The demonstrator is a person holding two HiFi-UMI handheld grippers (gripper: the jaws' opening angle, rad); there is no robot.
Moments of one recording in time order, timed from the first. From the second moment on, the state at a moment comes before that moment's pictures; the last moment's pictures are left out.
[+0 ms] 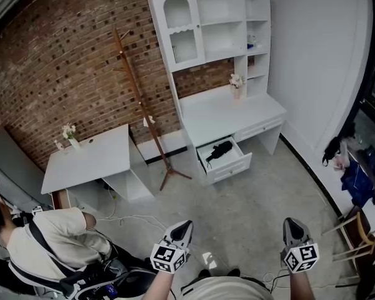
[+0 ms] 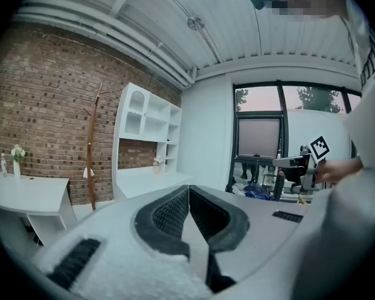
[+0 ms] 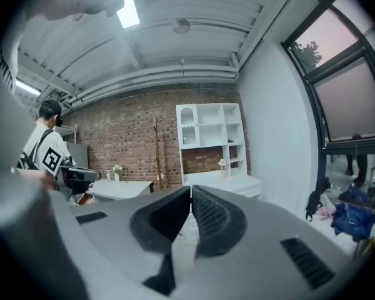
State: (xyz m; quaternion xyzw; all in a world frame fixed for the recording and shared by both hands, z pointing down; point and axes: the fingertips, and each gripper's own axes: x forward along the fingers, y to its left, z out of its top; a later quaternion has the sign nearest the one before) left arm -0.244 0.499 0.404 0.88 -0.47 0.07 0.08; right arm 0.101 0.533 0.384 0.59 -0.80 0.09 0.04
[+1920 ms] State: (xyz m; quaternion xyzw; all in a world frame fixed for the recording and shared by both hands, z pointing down) left arm -0.207 0.335 0.456 0.87 -0.47 0.09 0.11; right arm 0.125 0.355 0.430 0.58 -0.81 0.13 0.05
